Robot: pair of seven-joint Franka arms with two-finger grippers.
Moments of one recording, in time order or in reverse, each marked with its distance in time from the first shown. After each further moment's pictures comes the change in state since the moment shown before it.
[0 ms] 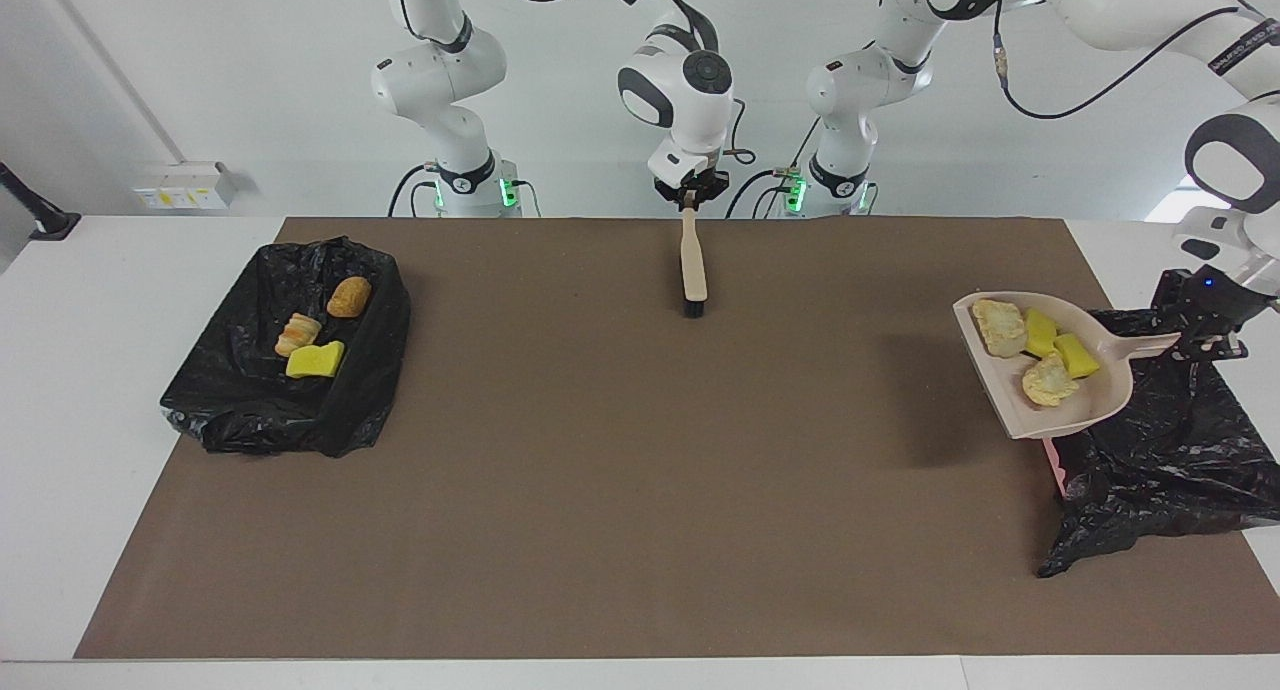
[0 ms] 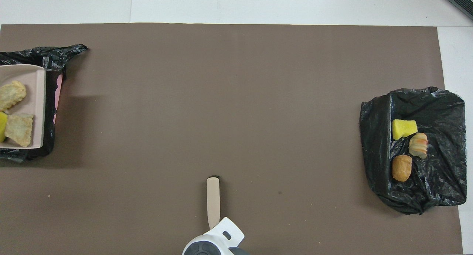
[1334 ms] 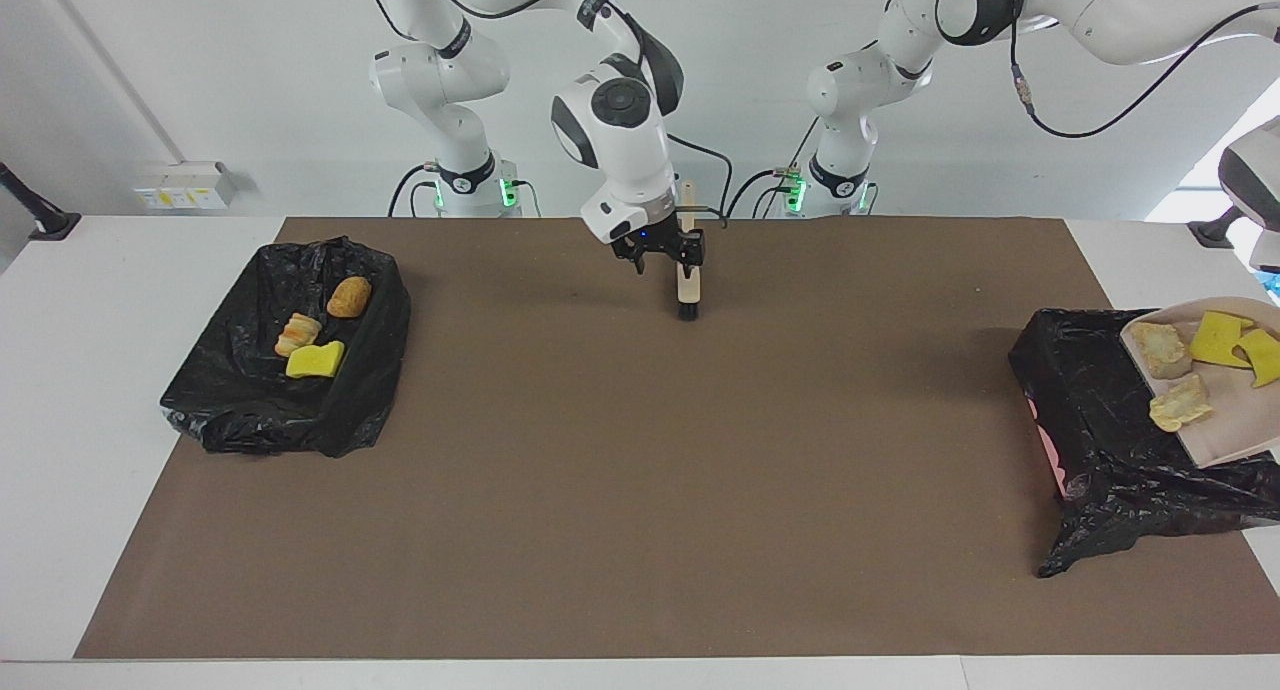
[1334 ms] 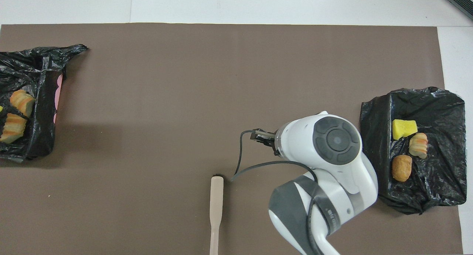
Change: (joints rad) left arm -0.148 0.040 -0.005 0.047 0.904 0.013 -0.426; right arm -0.550 -0.038 -0.030 0.185 -0.190 0.017 -0.127
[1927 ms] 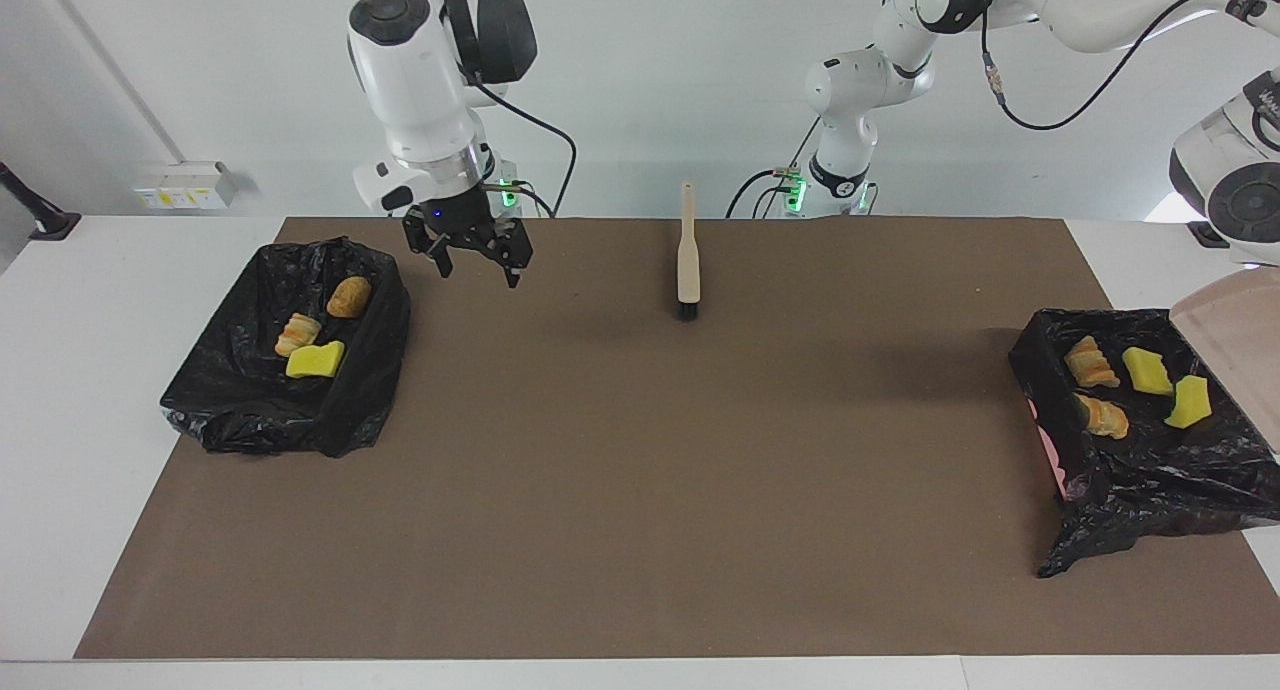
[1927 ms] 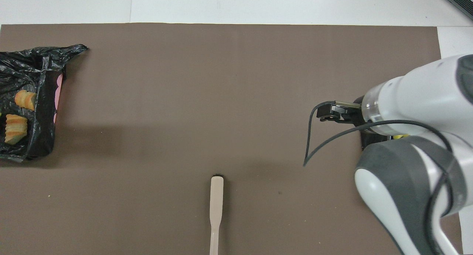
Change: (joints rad) left arm -0.068 -0.048 -0.002 -0.009 0.105 -0.105 -0.107; right arm -0.212 -0.059 -0.040 0.282 -0.007 -0.404 -0.347
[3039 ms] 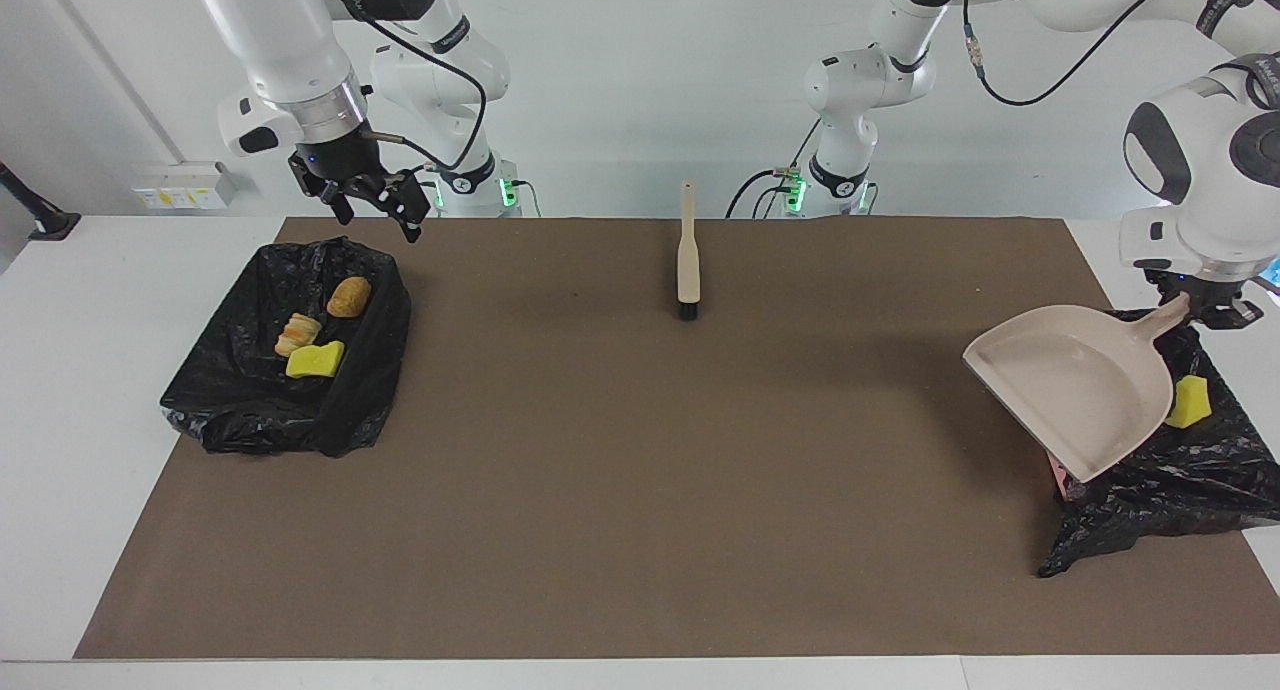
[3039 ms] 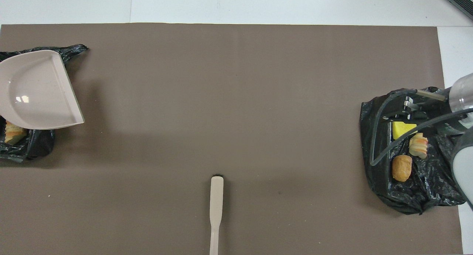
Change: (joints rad) left arm -0.066 -0.116 -0.010 -0.182 -0.753 -0.093 -0.180; right arm 0.216 -0.006 -0.358 0.124 -0.028 -0.242 -0.033
